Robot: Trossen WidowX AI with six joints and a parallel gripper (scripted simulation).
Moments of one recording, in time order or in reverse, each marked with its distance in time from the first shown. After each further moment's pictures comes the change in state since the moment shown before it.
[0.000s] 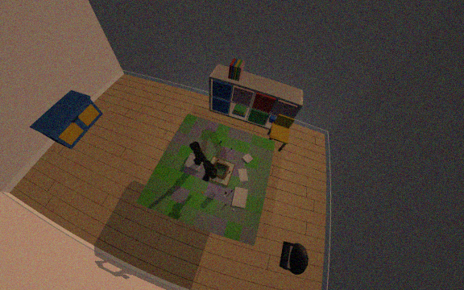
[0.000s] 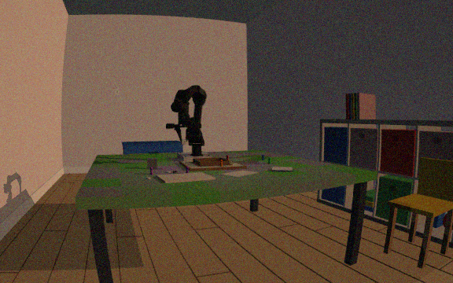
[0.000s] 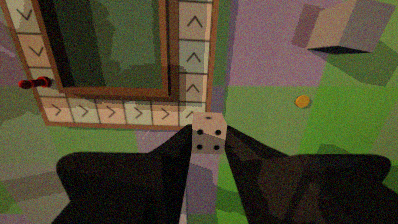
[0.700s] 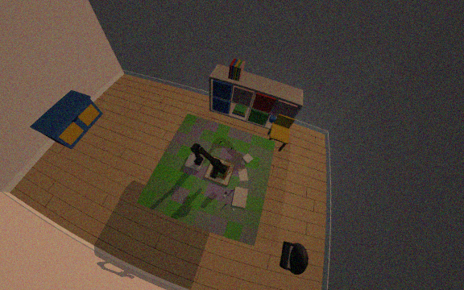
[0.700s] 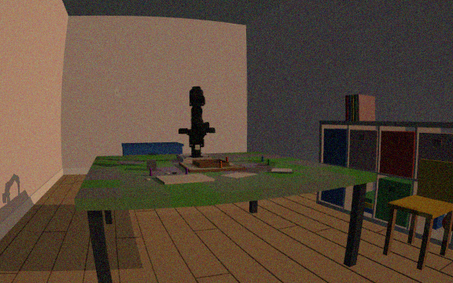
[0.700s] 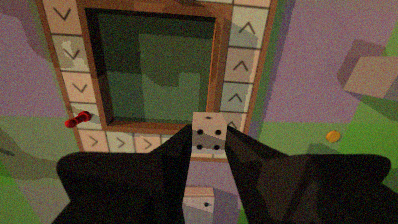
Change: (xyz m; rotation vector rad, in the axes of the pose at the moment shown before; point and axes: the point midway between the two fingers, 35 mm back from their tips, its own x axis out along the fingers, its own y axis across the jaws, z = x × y) arm 0.019 0.063 0.054 -0.023 0.005 0.013
